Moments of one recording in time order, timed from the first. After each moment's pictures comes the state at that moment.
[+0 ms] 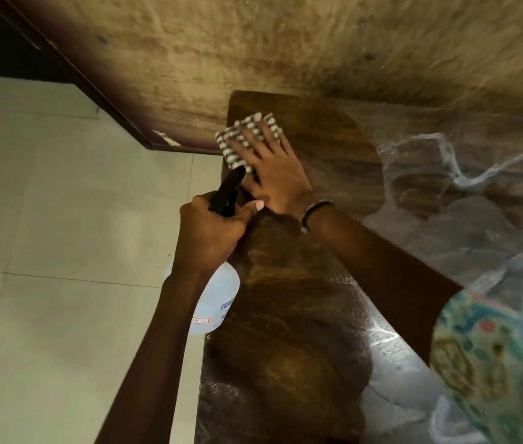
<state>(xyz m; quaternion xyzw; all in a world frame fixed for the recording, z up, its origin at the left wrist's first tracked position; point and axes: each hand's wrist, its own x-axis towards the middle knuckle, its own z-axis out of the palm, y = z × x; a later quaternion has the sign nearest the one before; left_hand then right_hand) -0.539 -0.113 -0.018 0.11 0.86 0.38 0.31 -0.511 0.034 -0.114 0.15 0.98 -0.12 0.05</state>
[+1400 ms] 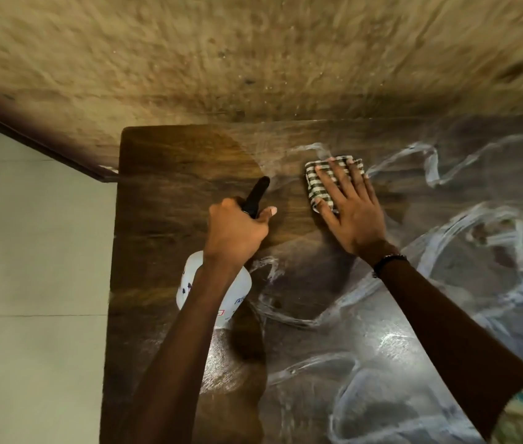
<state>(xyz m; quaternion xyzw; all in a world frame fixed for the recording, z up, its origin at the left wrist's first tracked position) -0.398 0.040 -0.007 0.18 0.87 0.30 0.35 -0.243 0.179 -0.122 0.34 0.93 -0.13 -0.01</state>
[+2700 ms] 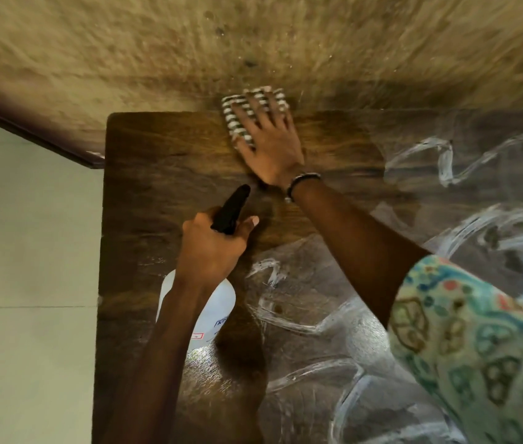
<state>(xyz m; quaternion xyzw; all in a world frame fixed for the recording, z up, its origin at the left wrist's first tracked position) -0.416 0.014 -0.018 0.13 0.86 0.33 0.37 -0.416 0.192 -0.112 0.29 0.94 -0.15 0.05</state>
